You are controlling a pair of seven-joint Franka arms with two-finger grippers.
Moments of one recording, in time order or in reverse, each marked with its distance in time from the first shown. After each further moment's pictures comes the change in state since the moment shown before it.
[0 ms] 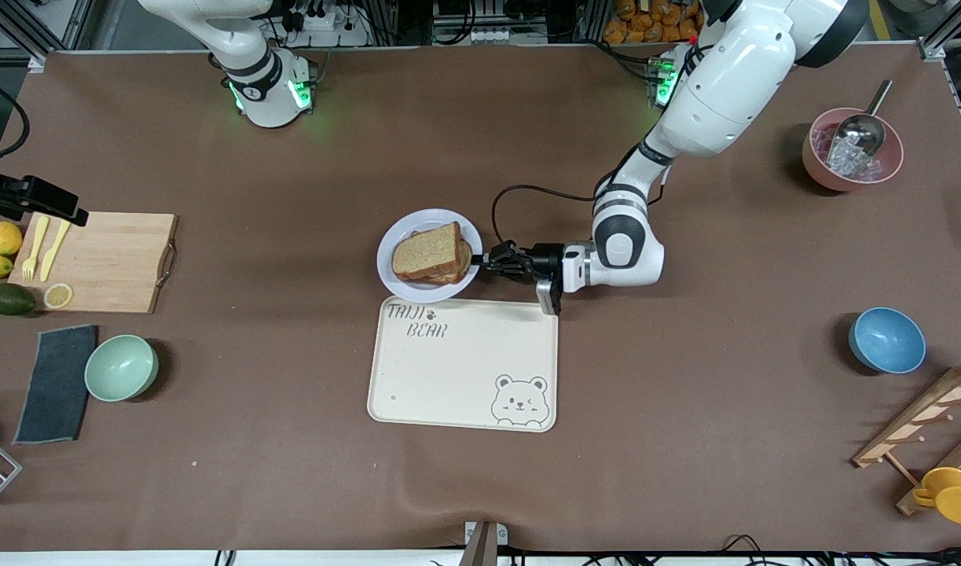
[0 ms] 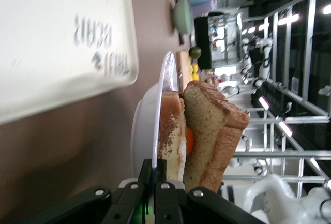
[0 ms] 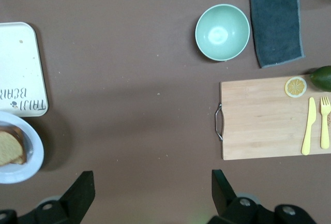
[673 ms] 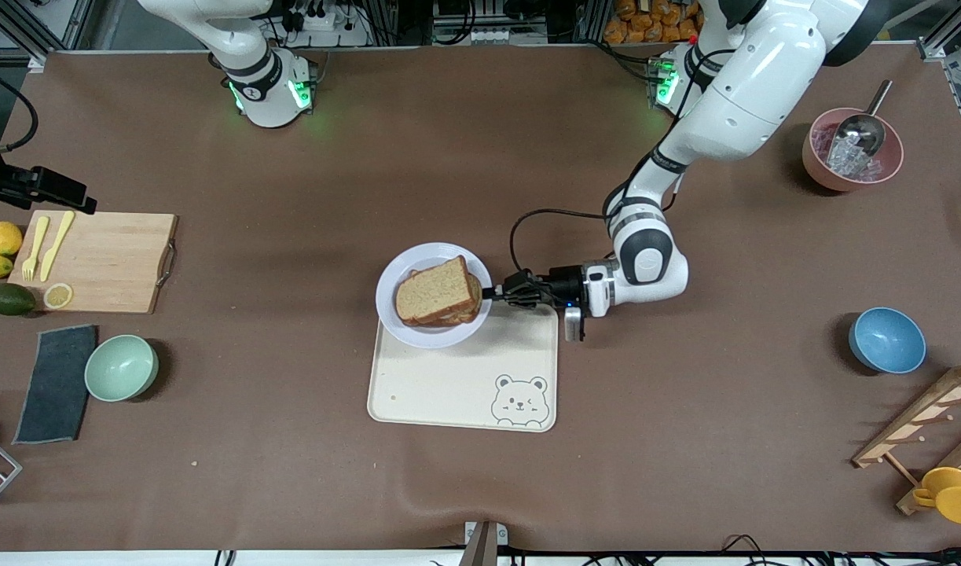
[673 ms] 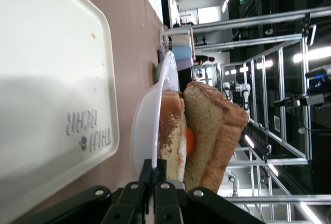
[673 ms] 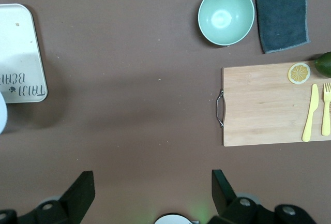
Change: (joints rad) left arm 0.089 -0.006 -0.004 0.063 -0.080 0.000 -0.013; right arm 0.005 -0.006 0.004 0.001 0.000 -0.049 0.008
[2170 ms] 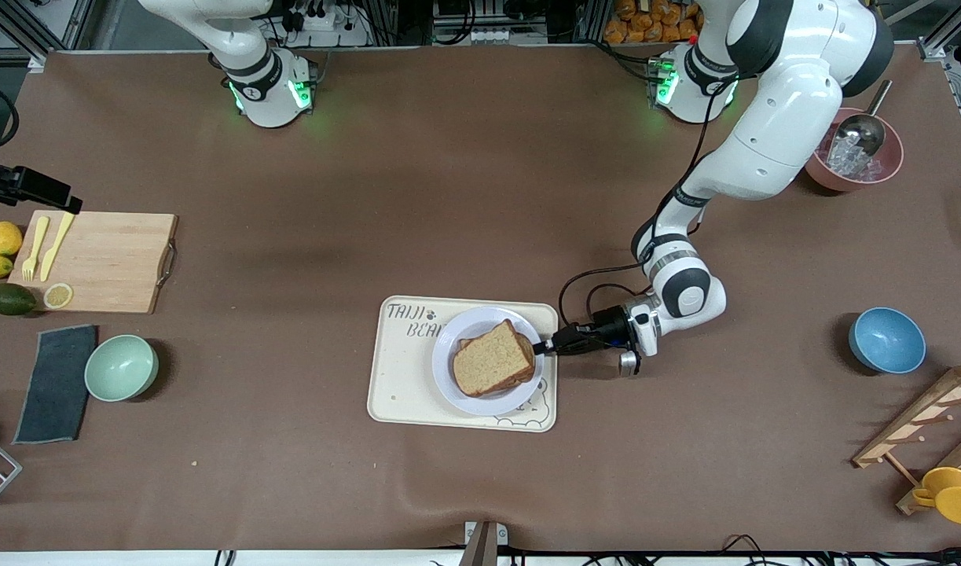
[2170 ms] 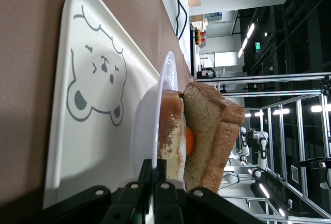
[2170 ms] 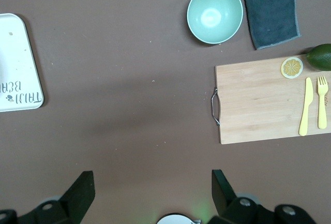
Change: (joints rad) left arm 0.074 0.144 0.070 0.107 -0.038 0.028 0.000; right arm -0.018 0.000 -0.014 0.006 0.000 -0.004 0.013
